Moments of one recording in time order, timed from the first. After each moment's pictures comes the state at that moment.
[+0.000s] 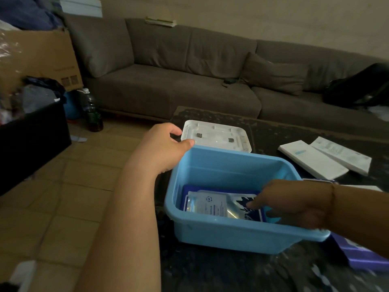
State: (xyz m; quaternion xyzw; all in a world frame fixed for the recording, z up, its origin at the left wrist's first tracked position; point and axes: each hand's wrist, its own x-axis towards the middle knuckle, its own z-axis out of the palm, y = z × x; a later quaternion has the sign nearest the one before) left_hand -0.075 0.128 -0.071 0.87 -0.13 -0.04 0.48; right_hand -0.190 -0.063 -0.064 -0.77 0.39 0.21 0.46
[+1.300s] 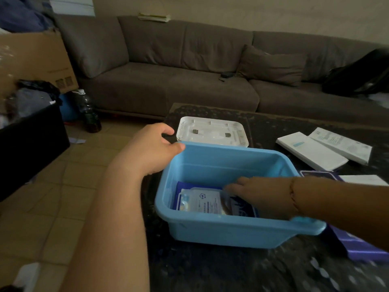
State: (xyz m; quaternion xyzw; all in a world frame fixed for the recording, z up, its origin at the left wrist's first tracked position) left_hand -0.076 0.127 -0.069 0.89 -0.14 -0.07 0.42; right_hand -0.171 -0.083 -0.085 -0.95 -0.10 0.28 -0.11
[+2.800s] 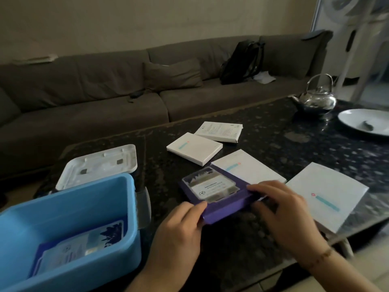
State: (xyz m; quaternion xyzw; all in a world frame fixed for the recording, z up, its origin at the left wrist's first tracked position) left_hand -0.272 -0.102 -0.145 0.78 -0.54 0.09 0.29; right_hand -0.413 -0.277 -0.140 -0.88 0.23 -0.34 0.24
